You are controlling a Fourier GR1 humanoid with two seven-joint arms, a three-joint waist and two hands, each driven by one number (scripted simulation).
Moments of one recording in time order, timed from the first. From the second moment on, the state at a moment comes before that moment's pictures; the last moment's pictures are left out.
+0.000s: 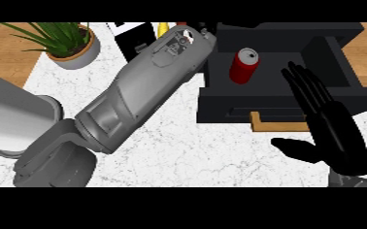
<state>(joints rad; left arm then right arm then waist) -1.46 0.01 -0.59 -0.46 0.68 0.83 -0.07 -0.06 -0.24 0.09 -1.90 0.92 0.04 -0.01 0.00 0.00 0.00</state>
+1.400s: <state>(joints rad) -1.19 0.40 -0.62 -1.00 0.55 0.78 0.25 -0.55 -0.18 -0.07 -0.97 1.18 -0.49 -0.12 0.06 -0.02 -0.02</state>
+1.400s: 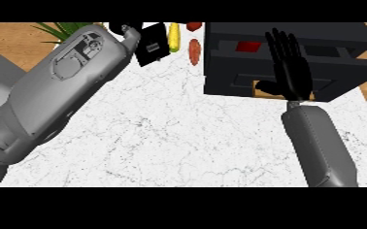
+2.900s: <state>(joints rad) -0.85 0.52 -0.61 -1.36 0.46 0.77 0.26 -1.09 -0.23 -0.25 -0.25 1.22 -0.69 -0.14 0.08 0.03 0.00</state>
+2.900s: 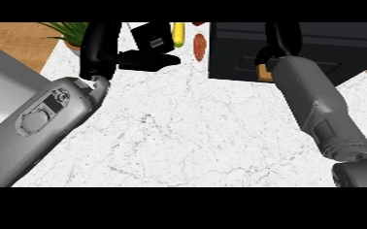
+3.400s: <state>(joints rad) -0.78 0.54 -0.58 -1.40 0.46 0.75 0.23 -1.12 -0.21 -0.39 -0.26 1.06 -0.64 -0.34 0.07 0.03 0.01</state>
